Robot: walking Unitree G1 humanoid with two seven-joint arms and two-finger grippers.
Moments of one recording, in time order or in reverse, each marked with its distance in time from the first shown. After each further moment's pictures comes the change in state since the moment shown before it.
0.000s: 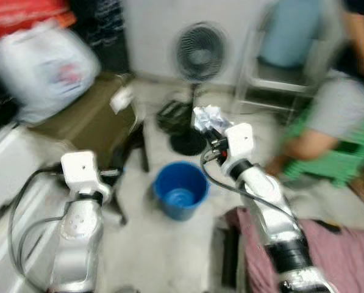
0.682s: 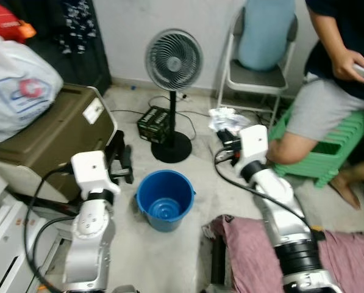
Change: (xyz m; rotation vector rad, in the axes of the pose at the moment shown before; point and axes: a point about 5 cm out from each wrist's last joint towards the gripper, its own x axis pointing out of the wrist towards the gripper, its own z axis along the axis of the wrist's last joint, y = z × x) left arm -0.001 0.008 -0.001 -0.005 0.010 0.070; right arm 0.004 0.004 0.004 0.029 -0.019 -0.002
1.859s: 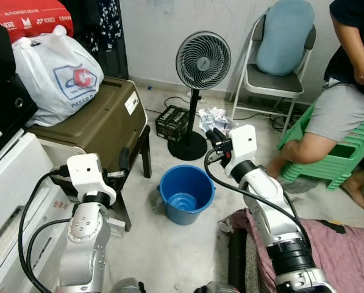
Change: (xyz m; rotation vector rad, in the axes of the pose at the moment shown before) left arm -0.003 -0.001 0.000 -0.034 -0.003 -0.052; right arm 0.004 0.005 0.003 -0.008 -0.010 0.024
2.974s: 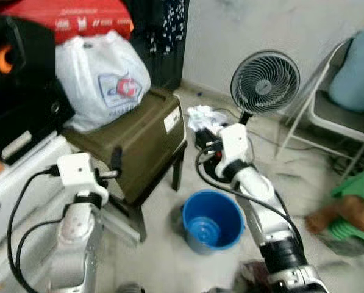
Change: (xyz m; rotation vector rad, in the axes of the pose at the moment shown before) left arm -0.003 0.009 0.004 0.022 -0.022 0.012; right arm 0.006 0.014 0.003 -0.001 -0.021 0.060
